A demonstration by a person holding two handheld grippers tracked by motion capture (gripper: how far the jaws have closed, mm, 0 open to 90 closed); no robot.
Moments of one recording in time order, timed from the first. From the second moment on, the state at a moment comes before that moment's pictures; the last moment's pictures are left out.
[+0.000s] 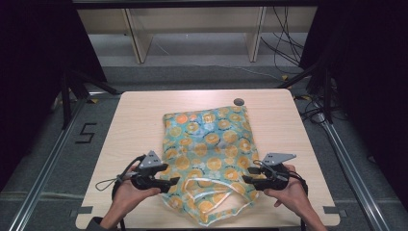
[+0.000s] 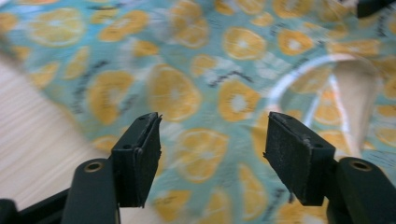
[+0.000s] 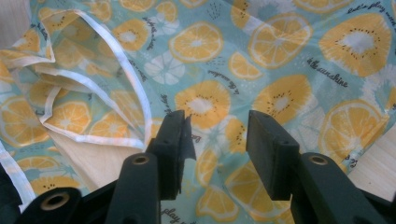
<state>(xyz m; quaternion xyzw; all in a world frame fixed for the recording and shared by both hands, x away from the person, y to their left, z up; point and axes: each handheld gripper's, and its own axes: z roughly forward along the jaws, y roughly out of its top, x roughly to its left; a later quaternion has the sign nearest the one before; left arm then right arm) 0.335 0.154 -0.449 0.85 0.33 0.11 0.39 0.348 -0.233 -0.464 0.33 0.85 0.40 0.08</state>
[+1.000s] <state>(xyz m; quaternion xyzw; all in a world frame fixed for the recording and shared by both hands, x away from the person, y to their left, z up) 0.406 0.126 -0.438 0.85 0.30 0.13 0.40 0.347 -0.231 -0.458 0.31 0.85 0.41 0.09</state>
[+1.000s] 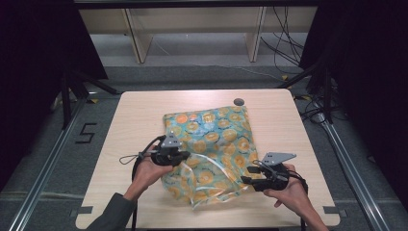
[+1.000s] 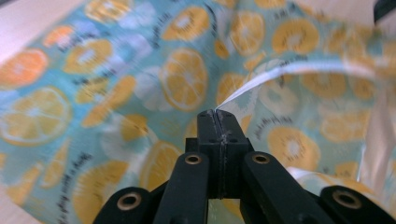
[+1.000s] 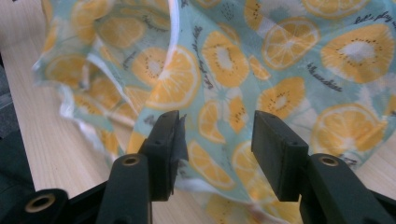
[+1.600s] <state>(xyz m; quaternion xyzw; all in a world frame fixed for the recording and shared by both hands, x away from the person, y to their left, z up) 0.429 0.130 -0.433 0.84 0.32 0.12 0.41 0.334 -0.209 -0.440 0.28 0.85 0.43 0.09</state>
